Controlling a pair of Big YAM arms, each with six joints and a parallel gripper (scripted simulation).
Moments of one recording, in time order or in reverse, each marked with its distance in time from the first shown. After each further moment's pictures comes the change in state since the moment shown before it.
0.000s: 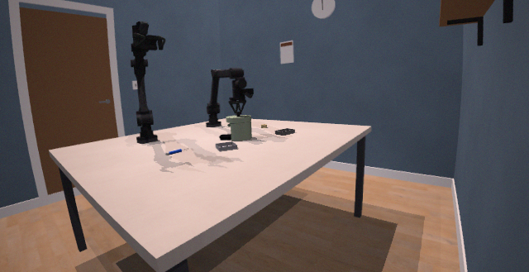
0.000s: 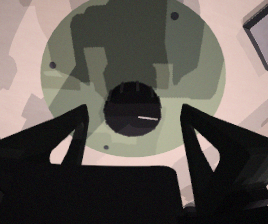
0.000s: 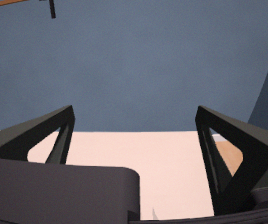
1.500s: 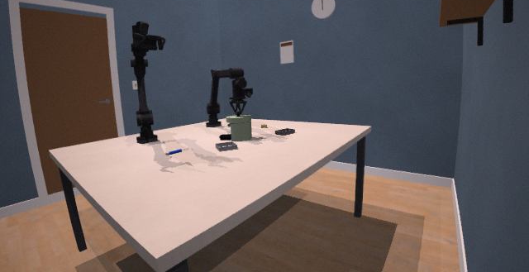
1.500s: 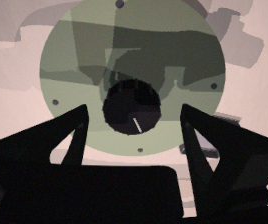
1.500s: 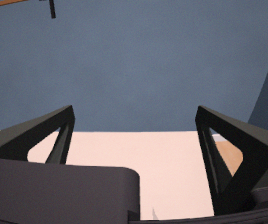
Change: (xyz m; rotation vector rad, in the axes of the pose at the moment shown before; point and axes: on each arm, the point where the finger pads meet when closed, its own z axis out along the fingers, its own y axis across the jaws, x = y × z) left arm 0.000 0.000 0.000 0.000 0.000 -1.032; right arm 0.000 0.000 0.000 0.000 0.000 0.000
